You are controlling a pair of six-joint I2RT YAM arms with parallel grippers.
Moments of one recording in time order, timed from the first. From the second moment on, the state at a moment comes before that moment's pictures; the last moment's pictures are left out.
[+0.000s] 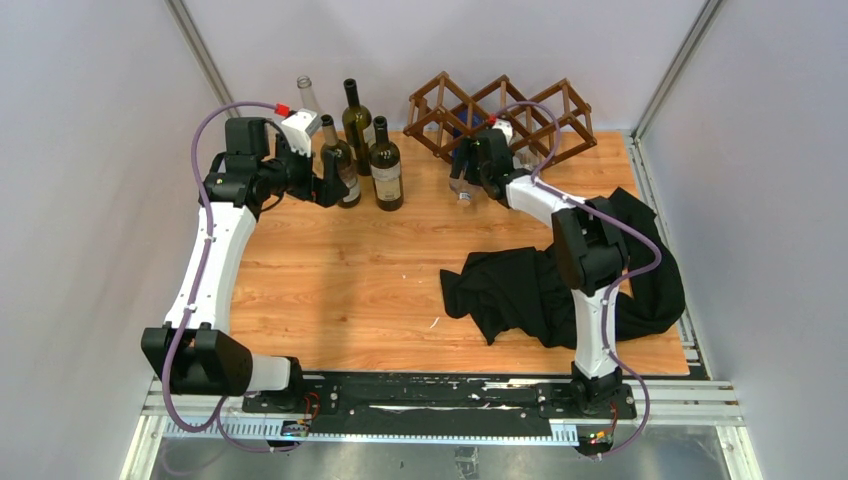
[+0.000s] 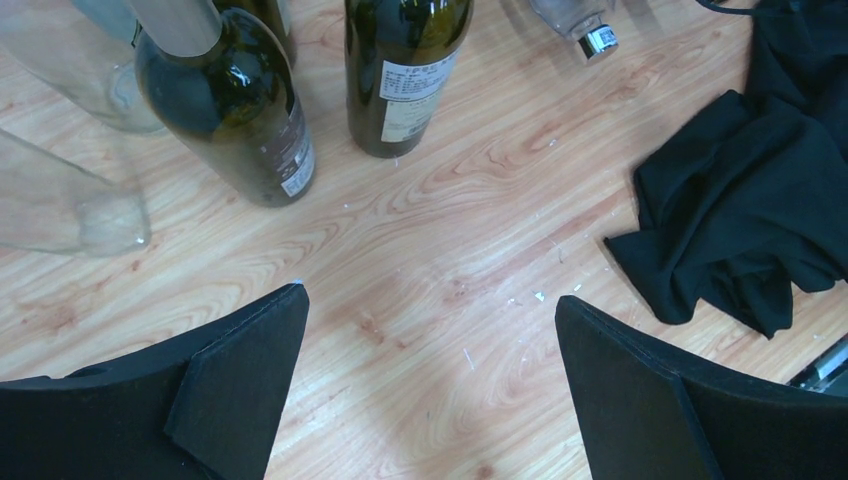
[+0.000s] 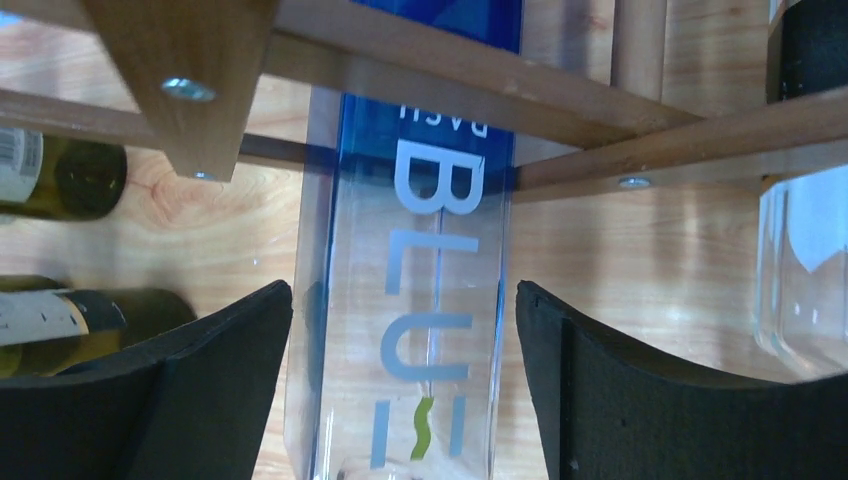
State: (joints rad) left arm -0.01 1.33 1.40 -0.71 0.54 0.17; right arm 0.41 2.09 1.55 0.01 0.15 0.49
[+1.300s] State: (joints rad) left arm -0.01 1.33 1.40 -0.71 0.58 0.19; right arm 0.38 2.00 1.32 0.21 0.02 0.54
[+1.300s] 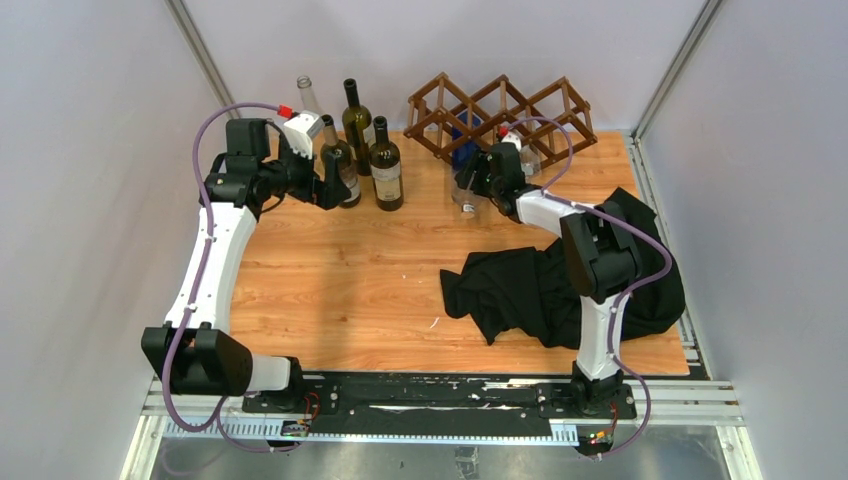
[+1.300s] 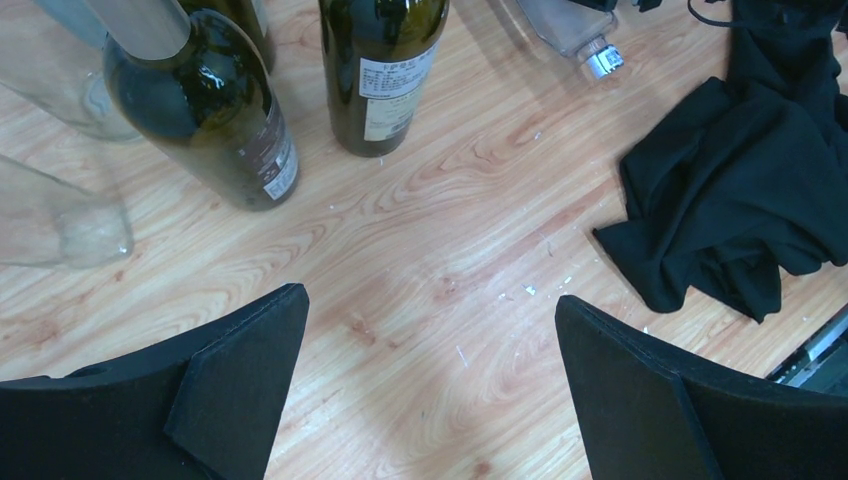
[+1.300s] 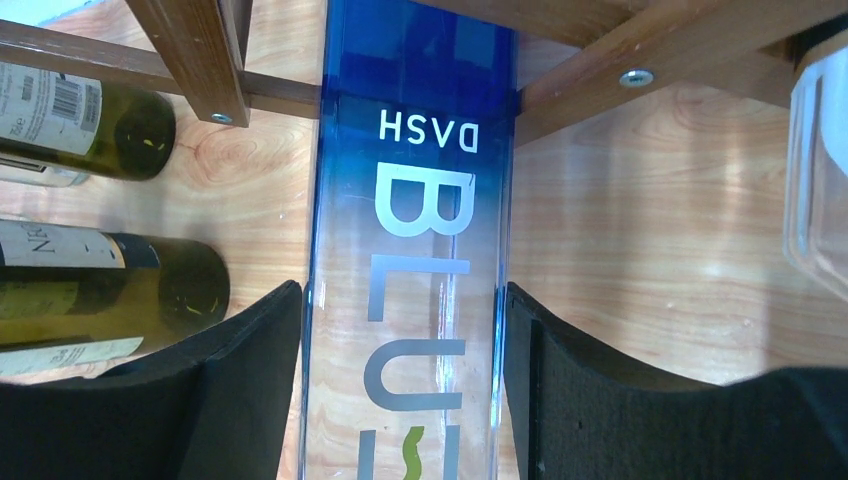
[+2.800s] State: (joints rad) left arm -0.01 1.33 1.39 -0.71 0.65 0.23; right arm 0.39 1.94 1.15 0.36 -0.01 0.65
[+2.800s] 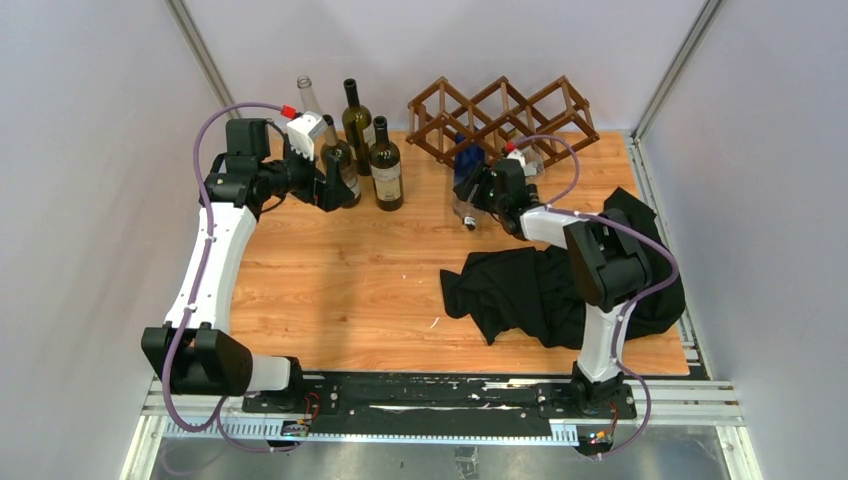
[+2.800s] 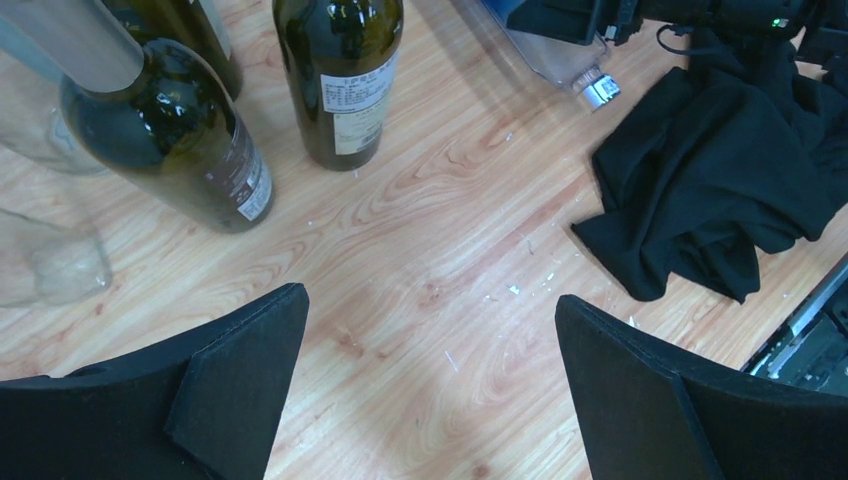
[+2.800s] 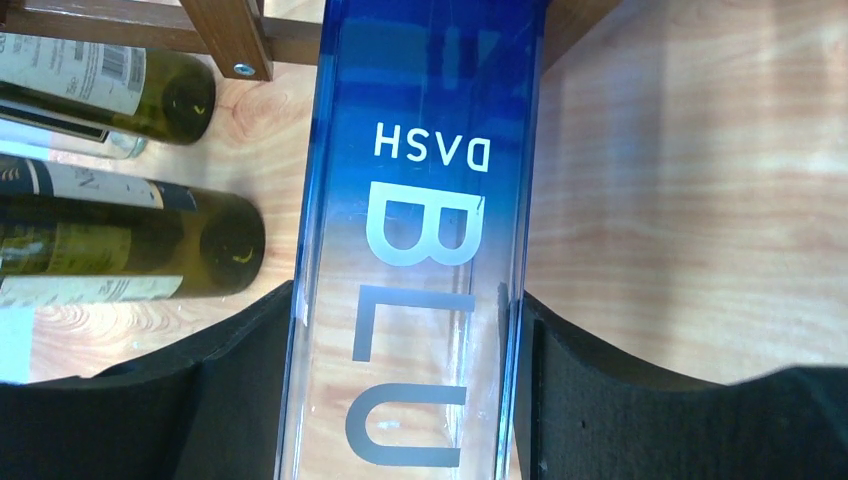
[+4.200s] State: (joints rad) left arm -0.46 0.94 1.08 -0.74 0.66 1.16; right arm 0.72 1.09 0.88 -0.51 -0.17 0.73
